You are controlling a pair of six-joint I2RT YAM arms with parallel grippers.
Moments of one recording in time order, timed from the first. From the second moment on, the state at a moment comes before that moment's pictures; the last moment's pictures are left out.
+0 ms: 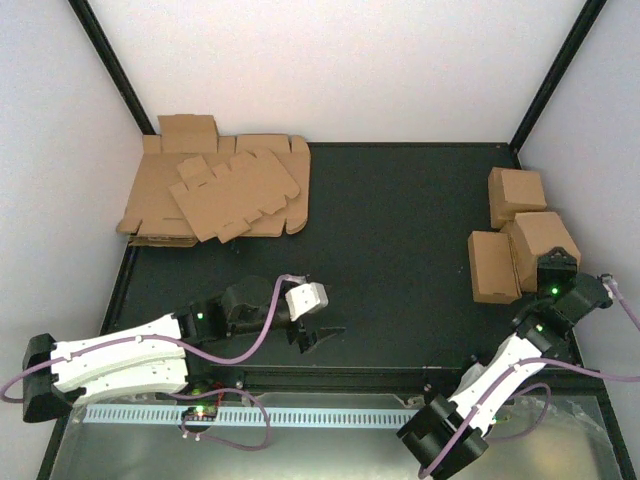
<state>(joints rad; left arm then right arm) -1.17 0.83 0.60 -0.12 0.11 -0.01 -0.86 0.58 0.45 -0.20 -0.35 0.97</state>
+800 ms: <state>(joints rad) -1.17 0.78 0.60 -0.17 0.11 -0.02 -0.90 0.79 0.50 -0.03 -0.40 1.04</state>
